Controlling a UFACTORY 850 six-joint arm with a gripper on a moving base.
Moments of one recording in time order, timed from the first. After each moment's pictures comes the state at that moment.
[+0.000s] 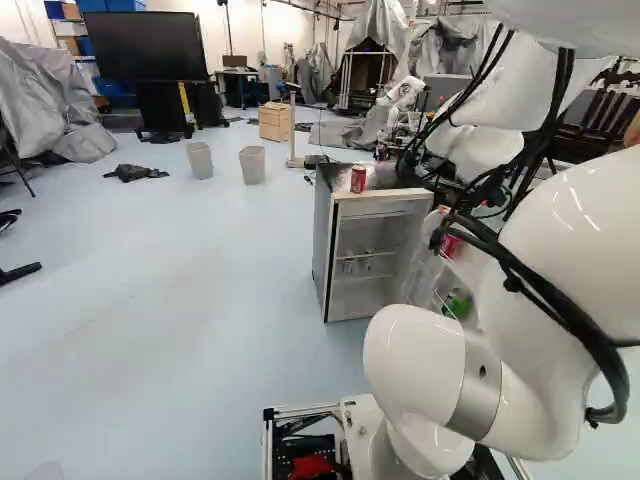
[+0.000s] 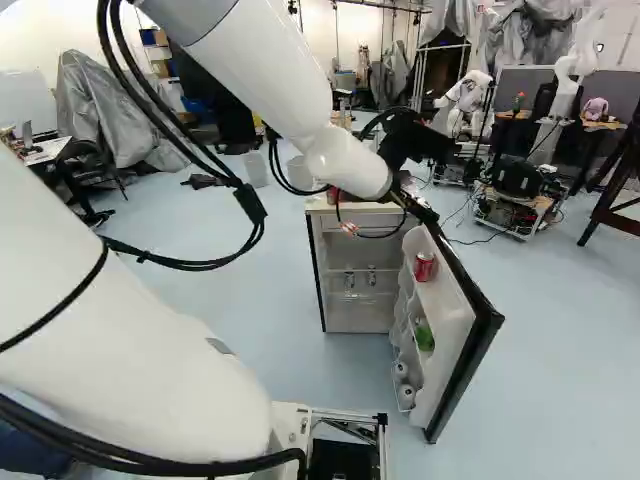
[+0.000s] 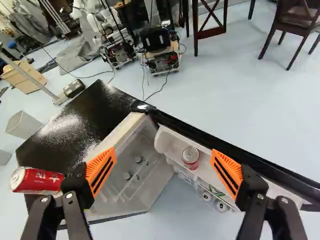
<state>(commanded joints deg) -33.0 9.4 -35.4 21.7 11.3 0.0</state>
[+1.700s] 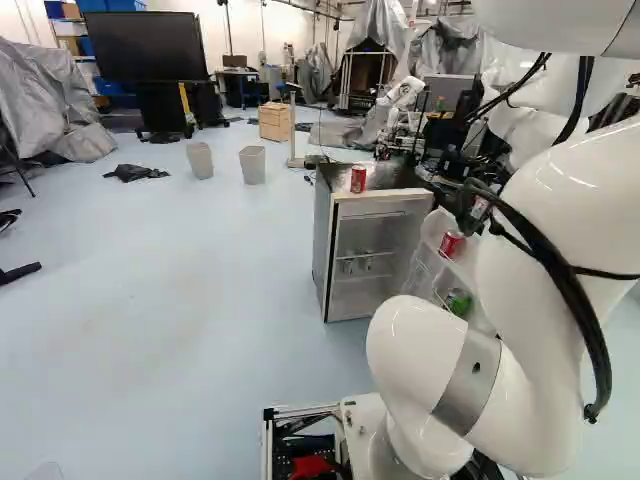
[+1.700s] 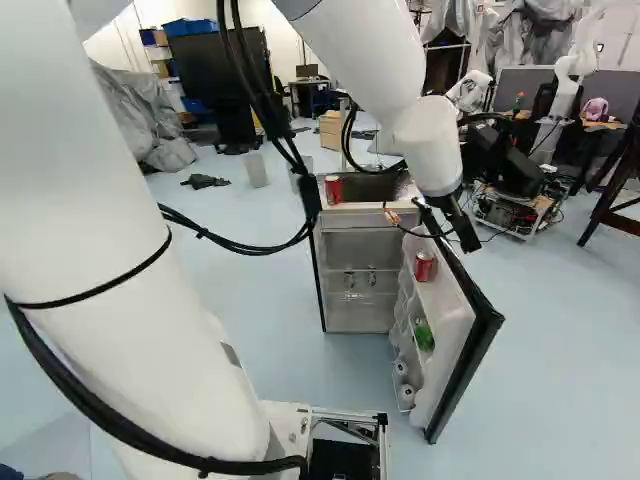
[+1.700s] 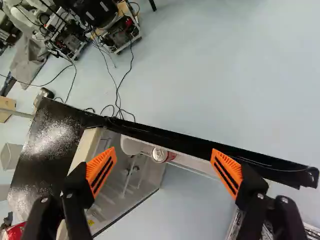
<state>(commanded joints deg) -47.5 -2.4 -49.7 29.4 -8.7 0.0</state>
